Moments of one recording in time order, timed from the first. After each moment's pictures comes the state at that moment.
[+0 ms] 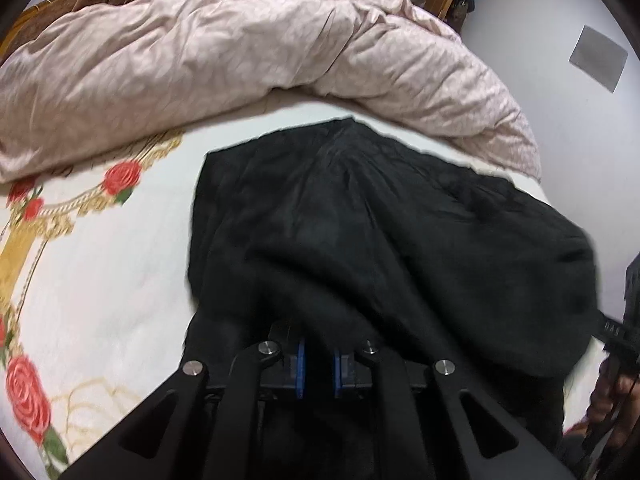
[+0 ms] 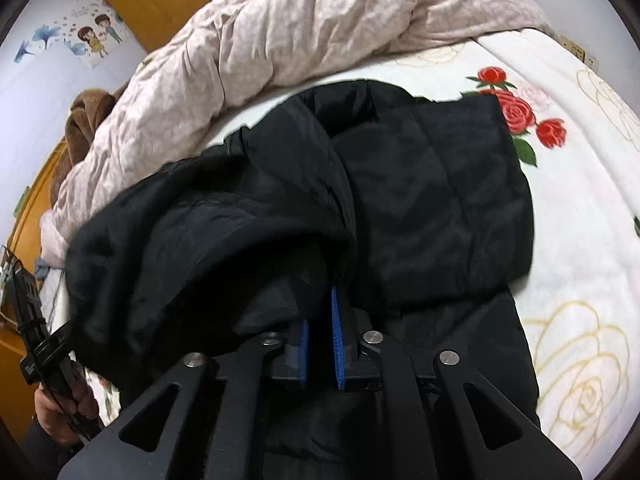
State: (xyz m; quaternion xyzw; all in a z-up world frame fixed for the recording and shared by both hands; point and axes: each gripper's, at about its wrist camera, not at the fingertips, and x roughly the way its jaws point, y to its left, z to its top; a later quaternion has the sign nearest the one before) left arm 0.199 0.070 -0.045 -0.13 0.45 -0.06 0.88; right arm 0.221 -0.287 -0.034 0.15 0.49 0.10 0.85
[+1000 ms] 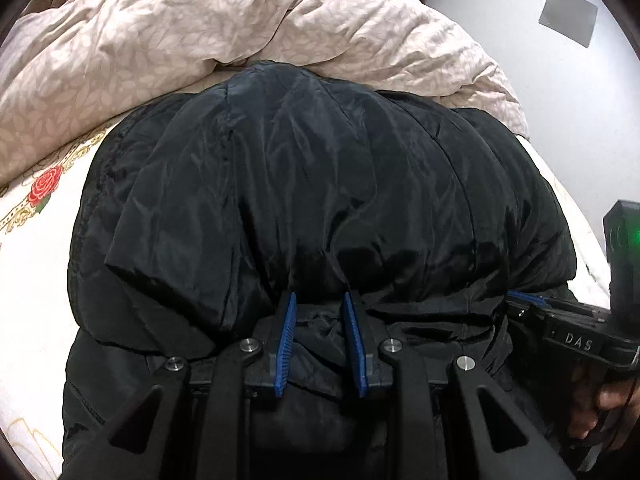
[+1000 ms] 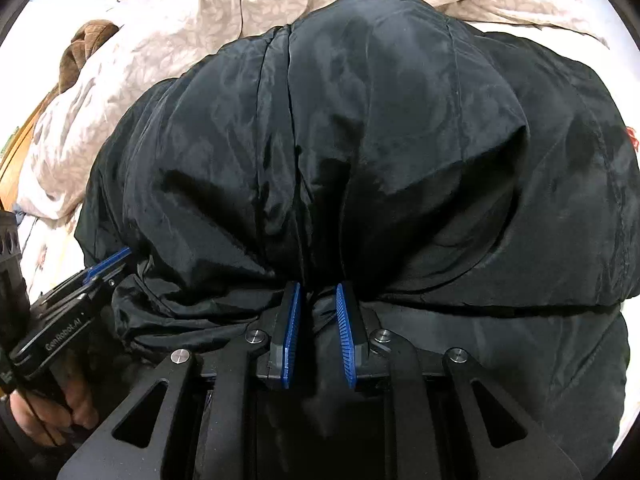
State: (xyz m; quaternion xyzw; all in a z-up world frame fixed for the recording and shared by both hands) left arm 0.236 0.004 -0.107 -0.09 0.44 -0.11 0.89; right arm 0.260 -0.222 -0.114 0.08 0.51 0.13 0.85
